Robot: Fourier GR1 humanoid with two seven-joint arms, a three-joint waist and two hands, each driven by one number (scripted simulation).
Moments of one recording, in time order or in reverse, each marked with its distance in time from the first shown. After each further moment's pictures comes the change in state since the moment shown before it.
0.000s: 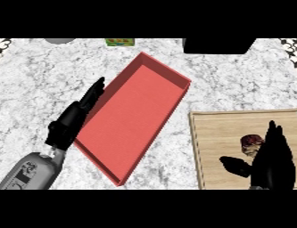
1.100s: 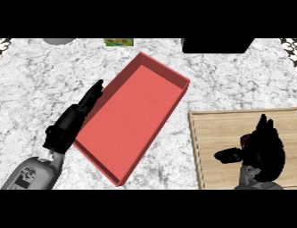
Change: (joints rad) left arm 0.052 -0.054 0.068 -0.029 -0.075 -0.062 0.015; right arm -0.103 0.149 -0.155 0.131 0.078 0.173 -0.063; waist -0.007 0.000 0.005
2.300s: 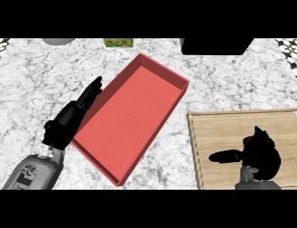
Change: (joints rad) left arm 0.001 -0.077 0.100 0.002 -0.079 -0.088 0.026; right arm 0.009 -0.002 -0.084 0.186 -0.051 -0.044 -0.059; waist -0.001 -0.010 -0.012
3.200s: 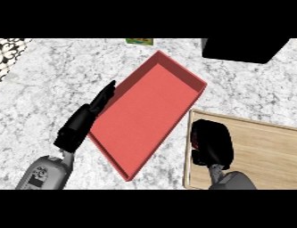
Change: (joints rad) left arm -0.002 -0.055 -0.034 -0.003 -0.038 -0.051 -0.013; right arm -0.124 -0.072 0.371 0.010 0.061 0.145 -0.450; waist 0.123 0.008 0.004
